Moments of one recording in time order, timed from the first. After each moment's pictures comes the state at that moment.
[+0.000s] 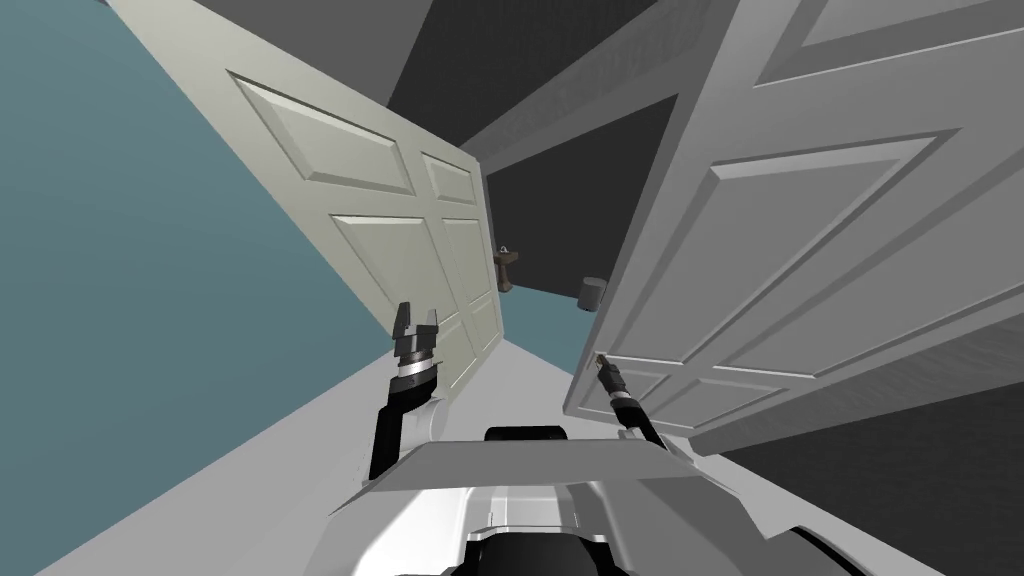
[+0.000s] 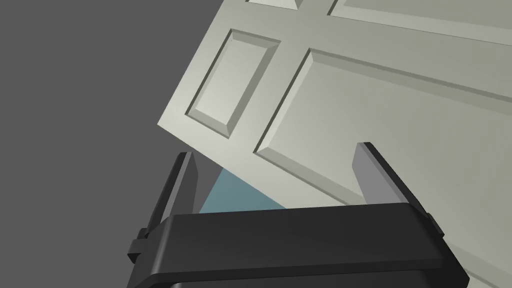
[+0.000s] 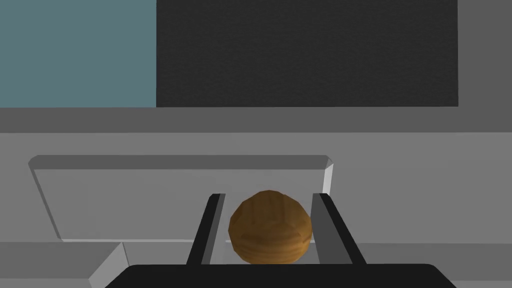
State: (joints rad) arm 0.03 -0.38 0.20 -0.71 -0.42 -0.88 -0.11
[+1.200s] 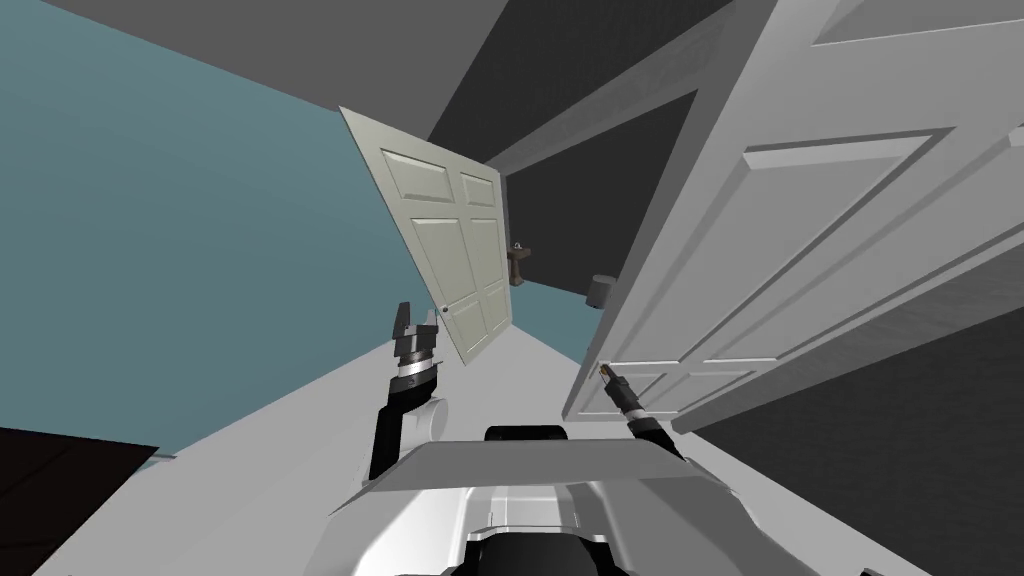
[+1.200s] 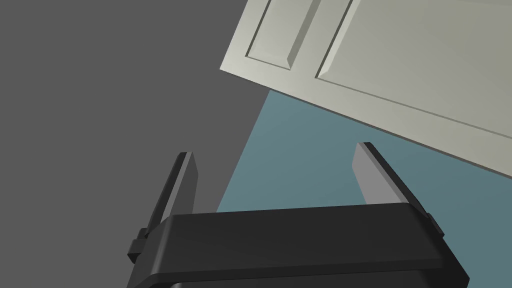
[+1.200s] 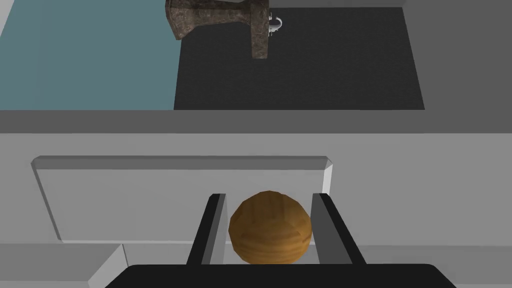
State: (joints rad) arm 0.13 -0.50 0.36 -0.75 -0.39 -1.01 -0.23
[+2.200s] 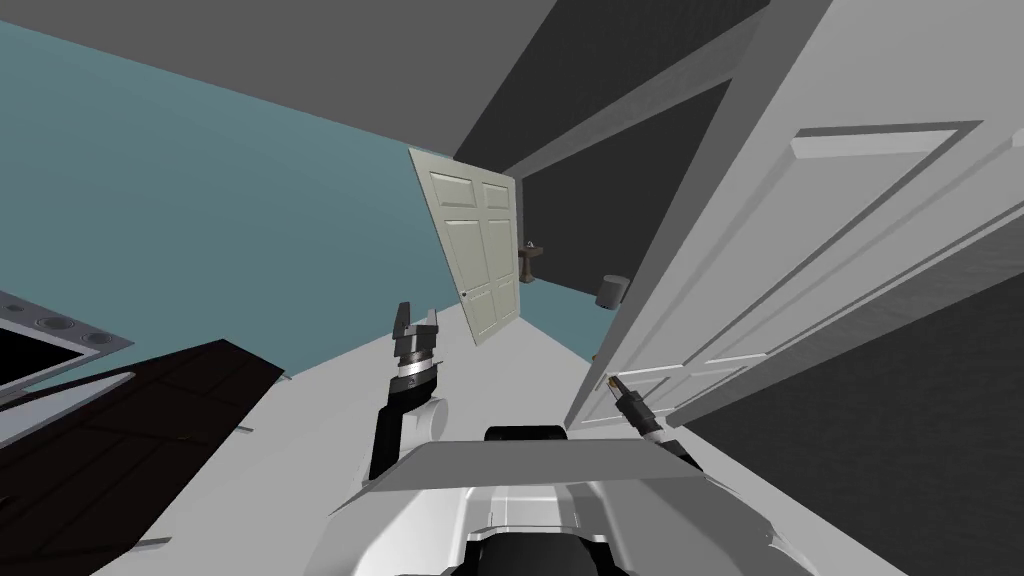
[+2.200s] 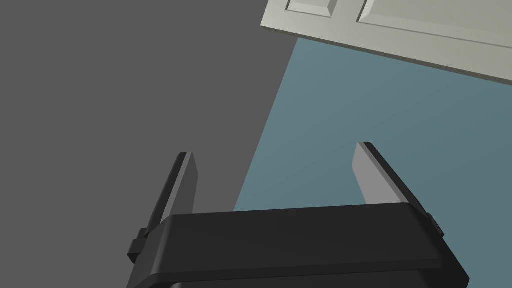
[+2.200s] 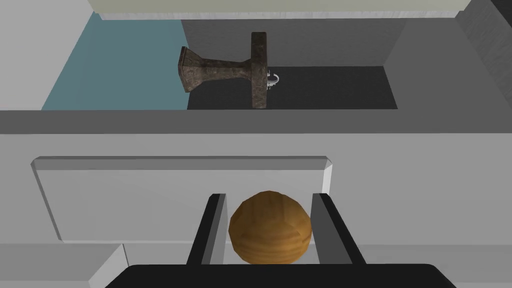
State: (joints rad) arm 0.19 -0.57 0.45 -0.72 -0.40 -1.15 -0.28
